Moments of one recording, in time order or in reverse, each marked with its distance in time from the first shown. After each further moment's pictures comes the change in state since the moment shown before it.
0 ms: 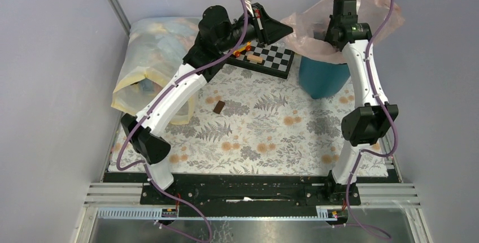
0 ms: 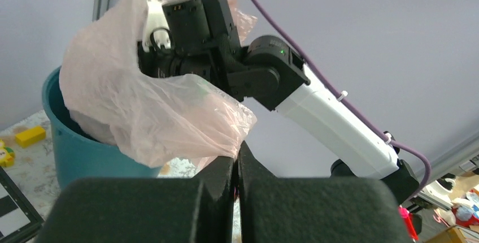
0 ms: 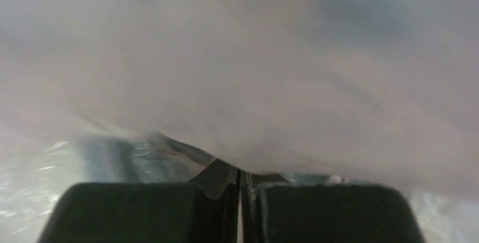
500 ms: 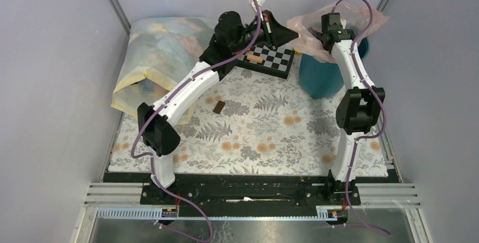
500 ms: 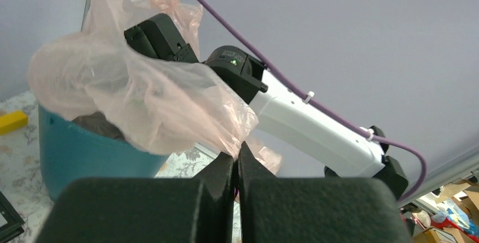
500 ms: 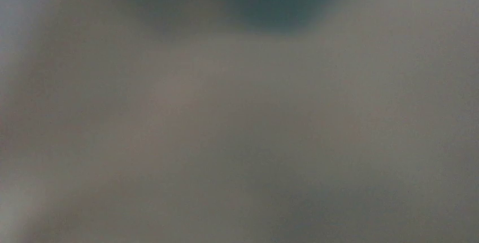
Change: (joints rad) left arm 0.019 0.101 -0.031 0.142 0.018 -0.073; right arm -0.015 0.164 -0.068 -0.037 0.029 0.038
